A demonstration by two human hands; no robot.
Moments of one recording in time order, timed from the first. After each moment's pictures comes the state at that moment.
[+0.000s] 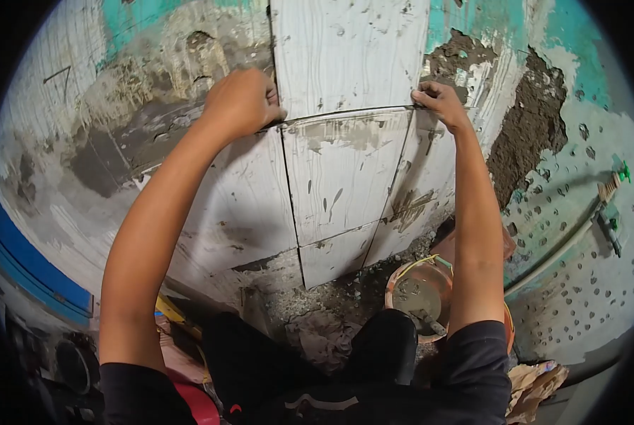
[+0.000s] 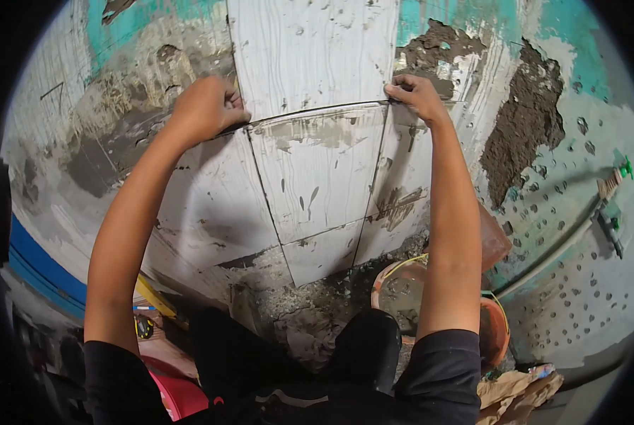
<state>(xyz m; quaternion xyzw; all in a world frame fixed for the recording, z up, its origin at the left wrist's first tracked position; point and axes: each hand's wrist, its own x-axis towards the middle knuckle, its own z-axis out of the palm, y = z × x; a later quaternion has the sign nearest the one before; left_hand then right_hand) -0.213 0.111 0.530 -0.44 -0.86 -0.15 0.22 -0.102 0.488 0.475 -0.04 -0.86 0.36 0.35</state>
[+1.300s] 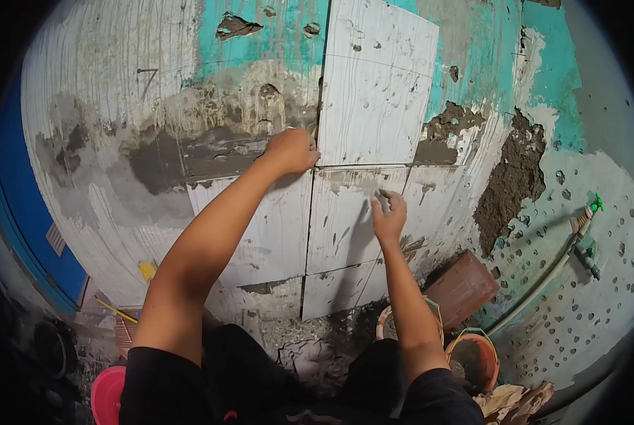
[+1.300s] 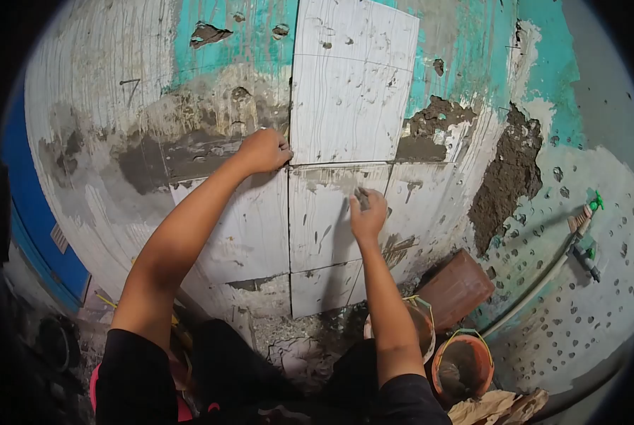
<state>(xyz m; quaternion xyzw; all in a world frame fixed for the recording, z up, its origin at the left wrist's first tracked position) -0.243 0.114 0.509 -0.46 -0.82 -0.26 0.23 -0.115 0.334 0.346 -0.10 -0.74 0.21 0.63</state>
